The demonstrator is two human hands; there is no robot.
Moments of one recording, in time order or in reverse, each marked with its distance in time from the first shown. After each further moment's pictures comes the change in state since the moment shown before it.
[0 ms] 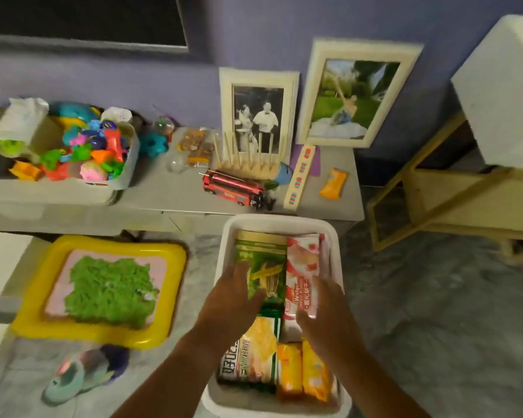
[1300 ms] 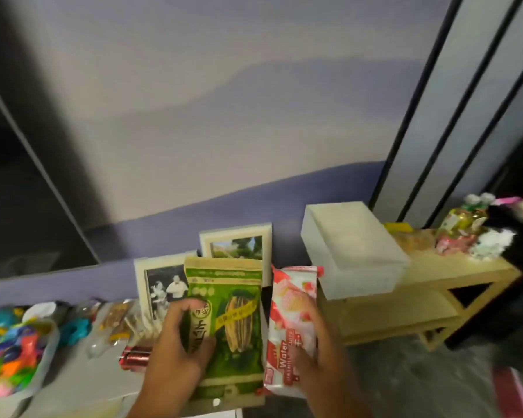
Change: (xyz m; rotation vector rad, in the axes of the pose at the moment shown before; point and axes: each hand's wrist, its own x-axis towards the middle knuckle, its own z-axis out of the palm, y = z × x) left_hand -0.002 0.283 -0.143 -0.527 0.182 0.337; right_hand 0.004 -0.019 -0.332 0.521 0.376 -0.184
